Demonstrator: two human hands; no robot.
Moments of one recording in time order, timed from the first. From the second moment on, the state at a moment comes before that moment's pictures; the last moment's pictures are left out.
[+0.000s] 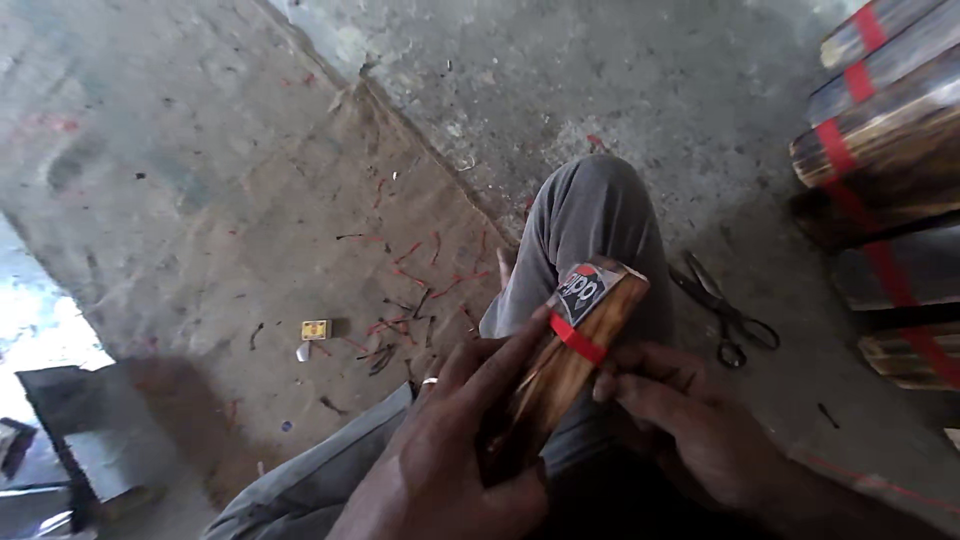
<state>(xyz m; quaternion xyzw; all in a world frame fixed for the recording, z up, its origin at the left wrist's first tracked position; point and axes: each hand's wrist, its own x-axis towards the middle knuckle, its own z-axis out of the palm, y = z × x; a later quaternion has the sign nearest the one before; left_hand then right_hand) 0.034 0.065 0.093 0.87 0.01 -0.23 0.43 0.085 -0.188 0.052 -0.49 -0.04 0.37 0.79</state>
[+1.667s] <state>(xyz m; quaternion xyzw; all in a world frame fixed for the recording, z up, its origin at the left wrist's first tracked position) 0.011 0.069 0.116 0.76 0.13 -0.35 0.53 0.092 -0.188 0.057 -0.56 -0.13 0.31 0.76</state>
